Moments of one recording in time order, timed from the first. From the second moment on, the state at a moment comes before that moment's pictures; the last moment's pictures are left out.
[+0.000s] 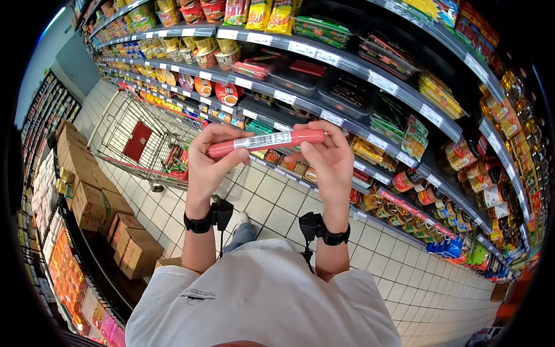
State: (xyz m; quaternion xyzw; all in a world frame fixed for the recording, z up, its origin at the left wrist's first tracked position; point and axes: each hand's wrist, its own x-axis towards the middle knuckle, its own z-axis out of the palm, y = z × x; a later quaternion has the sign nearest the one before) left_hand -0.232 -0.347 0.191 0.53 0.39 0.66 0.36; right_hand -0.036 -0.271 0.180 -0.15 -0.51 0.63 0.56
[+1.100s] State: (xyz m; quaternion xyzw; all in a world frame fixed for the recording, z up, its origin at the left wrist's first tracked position) left_hand -0.487 -0.255 0.142 0.29 0.40 0.82 0.30; right_hand -0.278 -0.210 0.162 -0.35 -0.52 0.60 0.50
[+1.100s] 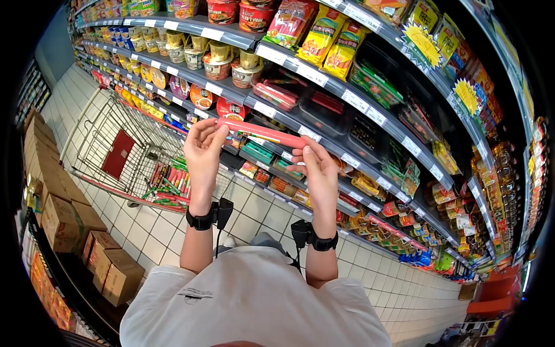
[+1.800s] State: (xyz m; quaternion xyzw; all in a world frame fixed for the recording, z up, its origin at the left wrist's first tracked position) left_hand -0.546 0.013 0.048 0.29 0.52 0.71 0.37; right_hand -0.333 0.033 0.076 -0.40 -0.41 0.70 0.44
